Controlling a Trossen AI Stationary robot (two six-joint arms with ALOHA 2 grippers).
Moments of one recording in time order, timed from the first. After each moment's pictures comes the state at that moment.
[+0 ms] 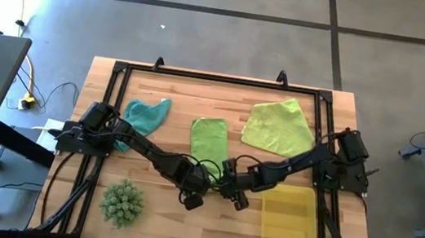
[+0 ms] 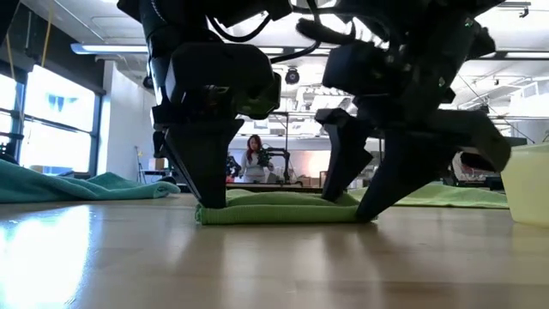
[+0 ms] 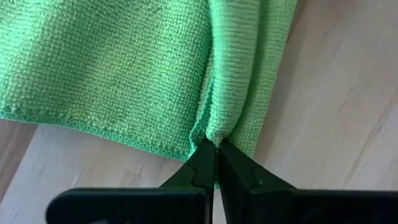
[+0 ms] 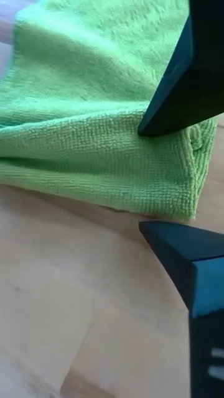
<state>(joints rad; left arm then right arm) -0.21 2.00 1.28 -0.57 -0.05 -0.81 0.32 1.85 0.98 -0.15 0.14 -0.22</state>
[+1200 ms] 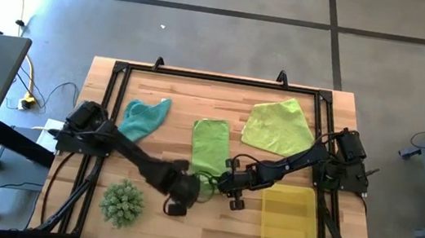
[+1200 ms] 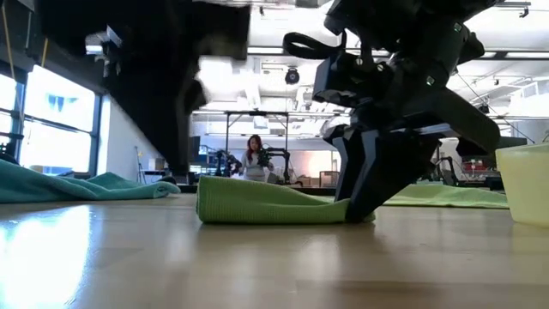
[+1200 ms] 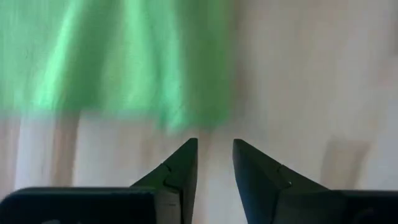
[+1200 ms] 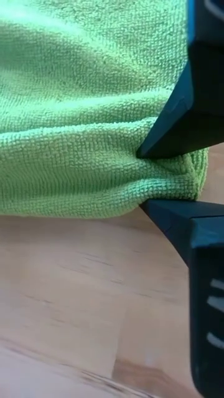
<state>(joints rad) -0.33 1.90 1.28 -0.64 -0.22 -0.51 0.30 1.90 0.99 -0.19 0.06 0.05</state>
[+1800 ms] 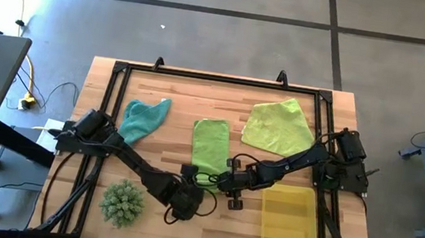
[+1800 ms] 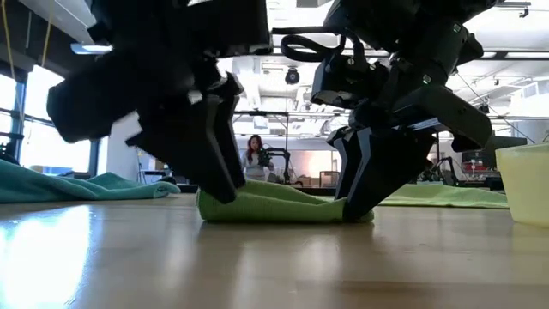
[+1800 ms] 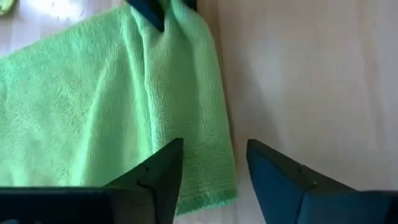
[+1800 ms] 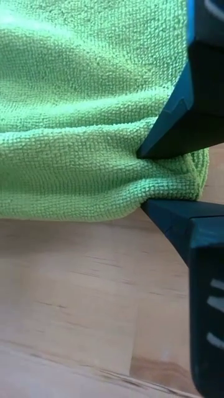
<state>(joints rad) -0.38 2.00 1.28 -0.50 -0.48 -0.27 0.31 1.90 0.98 -0.18 0.06 0.13</state>
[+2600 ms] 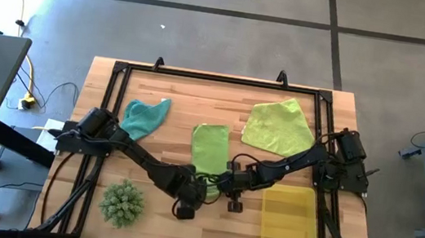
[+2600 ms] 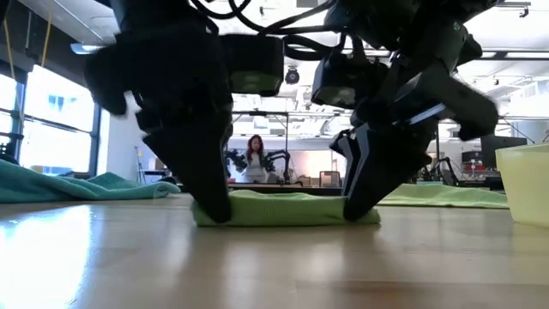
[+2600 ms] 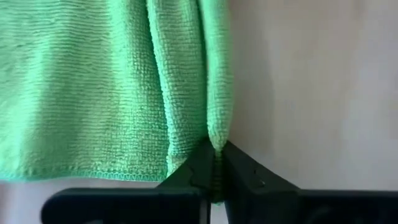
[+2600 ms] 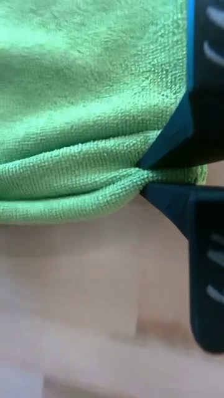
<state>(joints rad) -0.32 2.01 1.28 -0.50 -0.14 -0.55 0.31 1.90 0.98 -0.17 -0.03 0.20</state>
